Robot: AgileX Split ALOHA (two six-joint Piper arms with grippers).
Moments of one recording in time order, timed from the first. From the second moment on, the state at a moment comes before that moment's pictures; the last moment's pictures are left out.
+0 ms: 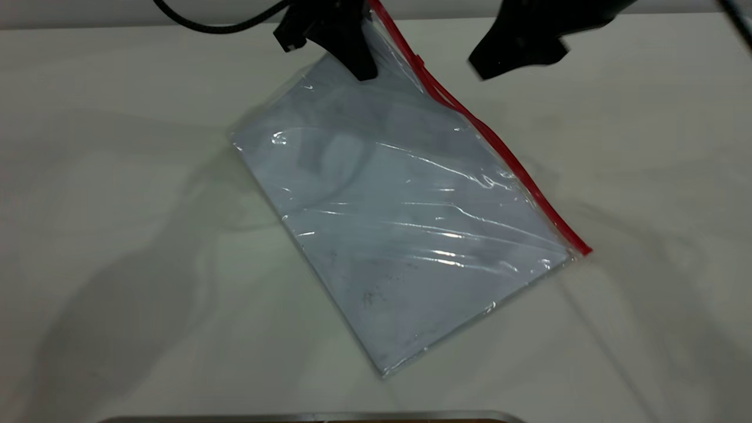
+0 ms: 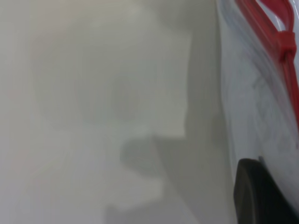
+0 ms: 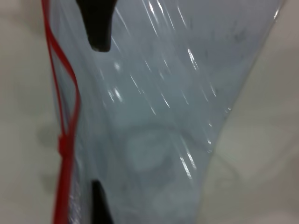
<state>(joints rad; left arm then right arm) -0.40 2.64 -2.30 -0.52 1.17 1.77 0.32 1.93 -1.02 1.24 0.39 -1.67</state>
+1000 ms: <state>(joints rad) -0.43 2.64 -2.30 -0.59 1.17 1.87 0.32 2.07 -1.07 1.77 0.48 -2.12</state>
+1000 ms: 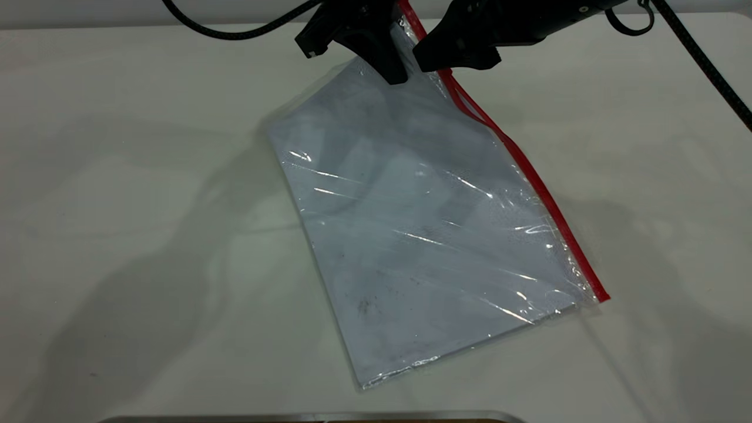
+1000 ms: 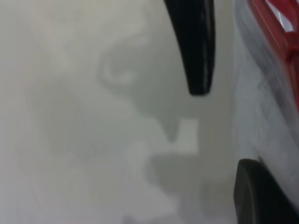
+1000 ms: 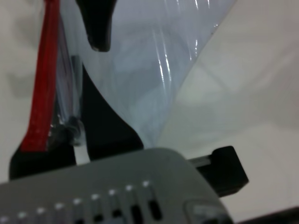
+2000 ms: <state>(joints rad) -0.43 2.64 -2.30 -0.60 1.17 1.86 0.32 2.09 -1.07 1.70 0.45 -2.06</state>
